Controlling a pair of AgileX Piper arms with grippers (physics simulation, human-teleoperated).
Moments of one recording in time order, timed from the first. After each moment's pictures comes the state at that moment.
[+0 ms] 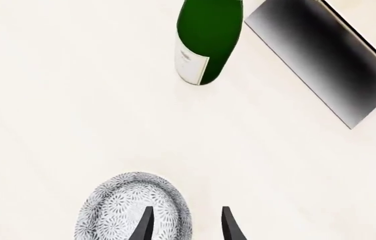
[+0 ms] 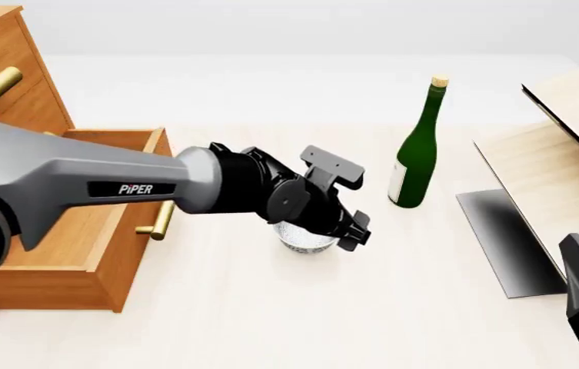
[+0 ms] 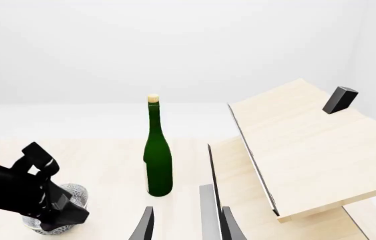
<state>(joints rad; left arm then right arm) -0.83 2.00 -1.32 0.27 -0.12 0.00 0.01 0.00 0.00 0.00</state>
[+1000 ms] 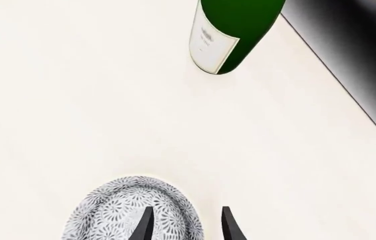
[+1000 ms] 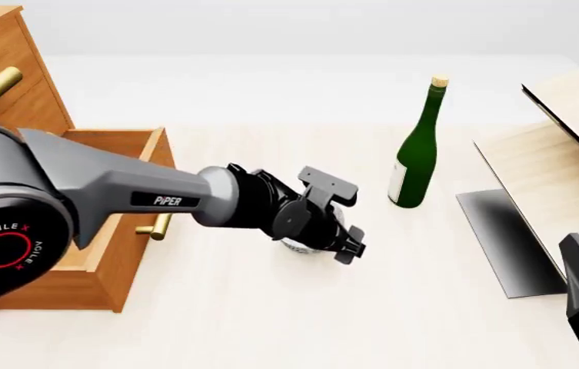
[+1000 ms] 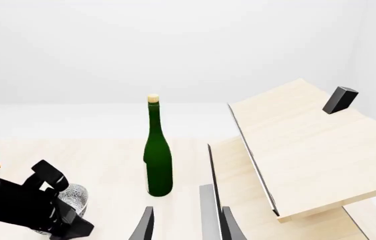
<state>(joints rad) -0.82 2.10 -1.31 0.20 -0.16 0.00 0.01 0.00 0.00 0.00</state>
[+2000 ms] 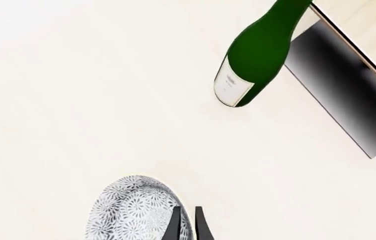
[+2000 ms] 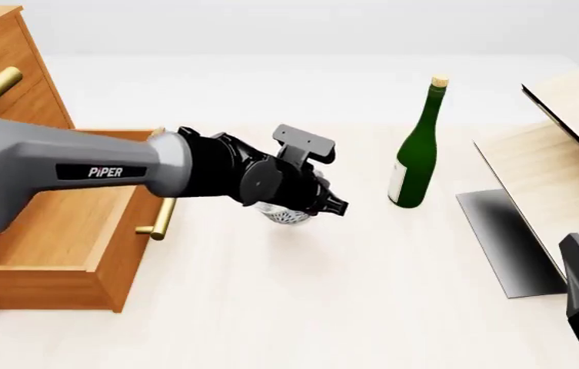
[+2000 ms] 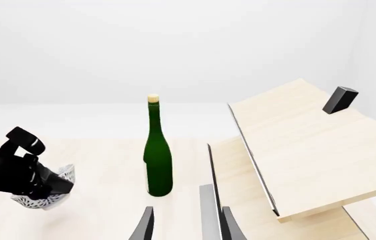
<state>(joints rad) -0.74 1.96 -1.28 0.18 -0.11 0.00 0.01 0.00 0.00 0.00</state>
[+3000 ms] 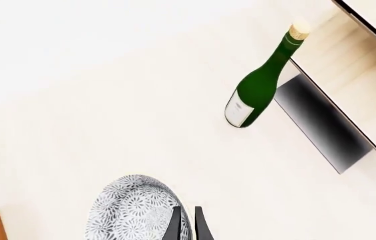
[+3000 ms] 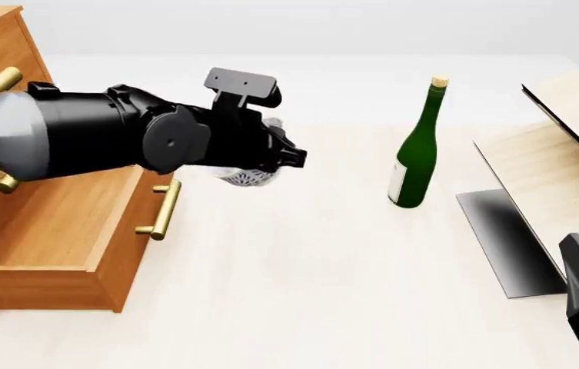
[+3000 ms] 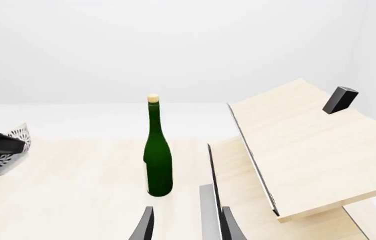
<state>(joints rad) -0.66 1.62 -1.13 0.20 -0.13 0.00 0.01 0.00 0.00 0.00</state>
